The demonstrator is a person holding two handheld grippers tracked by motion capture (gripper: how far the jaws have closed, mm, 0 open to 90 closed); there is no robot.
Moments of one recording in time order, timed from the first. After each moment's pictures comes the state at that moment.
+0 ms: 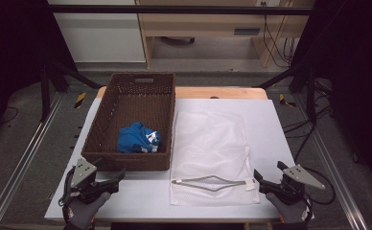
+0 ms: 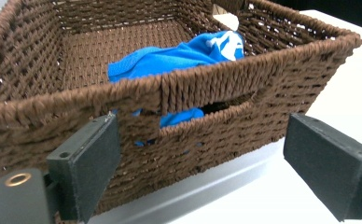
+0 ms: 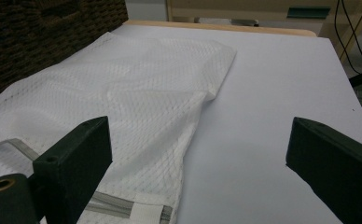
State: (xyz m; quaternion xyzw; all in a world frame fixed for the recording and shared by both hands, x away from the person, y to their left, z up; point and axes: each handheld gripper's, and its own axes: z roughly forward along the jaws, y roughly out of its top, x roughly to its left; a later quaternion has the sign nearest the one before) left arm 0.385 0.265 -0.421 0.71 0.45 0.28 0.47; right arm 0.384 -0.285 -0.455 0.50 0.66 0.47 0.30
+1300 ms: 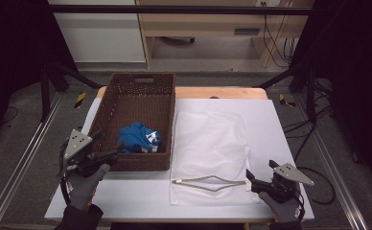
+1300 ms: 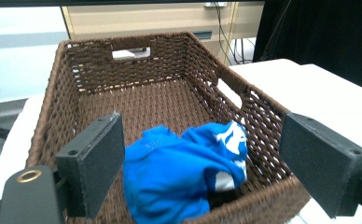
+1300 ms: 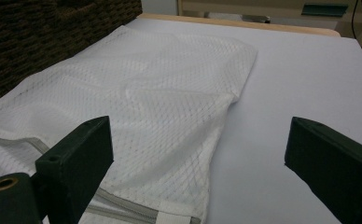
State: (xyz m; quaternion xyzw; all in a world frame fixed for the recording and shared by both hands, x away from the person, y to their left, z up) left arm 0.425 0.253 -0.356 0.68 0.45 0.31 0.50; right arm 0.390 -0.265 -0.455 0.49 0.68 0.46 0.29
